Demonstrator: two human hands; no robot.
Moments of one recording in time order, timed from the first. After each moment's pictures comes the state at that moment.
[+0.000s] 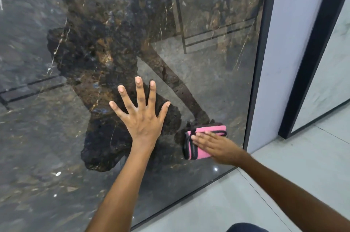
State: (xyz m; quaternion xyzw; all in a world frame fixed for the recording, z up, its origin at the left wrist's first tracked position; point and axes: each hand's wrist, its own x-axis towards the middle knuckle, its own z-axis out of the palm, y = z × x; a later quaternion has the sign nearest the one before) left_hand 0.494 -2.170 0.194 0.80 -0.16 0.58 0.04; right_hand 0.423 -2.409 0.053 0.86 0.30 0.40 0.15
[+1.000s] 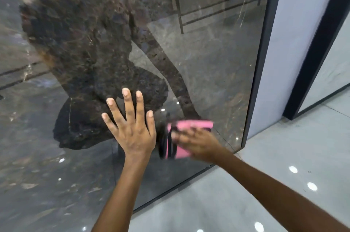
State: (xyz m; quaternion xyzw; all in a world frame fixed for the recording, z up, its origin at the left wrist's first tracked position) left_hand 0.483 -2.175 0.089 0.80 -0.18 0.56 0.10; right_hand 0.451 -2.366 -0.019 0.83 0.30 0.46 0.08
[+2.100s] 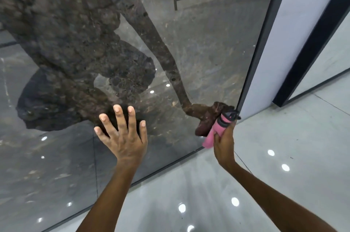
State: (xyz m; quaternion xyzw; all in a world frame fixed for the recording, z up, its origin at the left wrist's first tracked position) left_hand 0.486 -2.173 -0.019 0.80 -0.16 0.58 0.07; right_hand 0.402 -2.411 -0.110 0.74 -0.24 0.31 -0.55
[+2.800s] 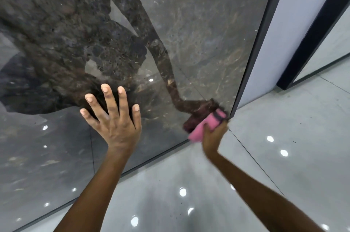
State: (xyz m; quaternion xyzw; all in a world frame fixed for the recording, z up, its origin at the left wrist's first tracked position) left_hand 0.488 -2.171 -0.026 0.78 -0.18 0.59 0.05; right_hand 0.424 -2.376 -0.180 0.61 -0.38 0.33 -0.61
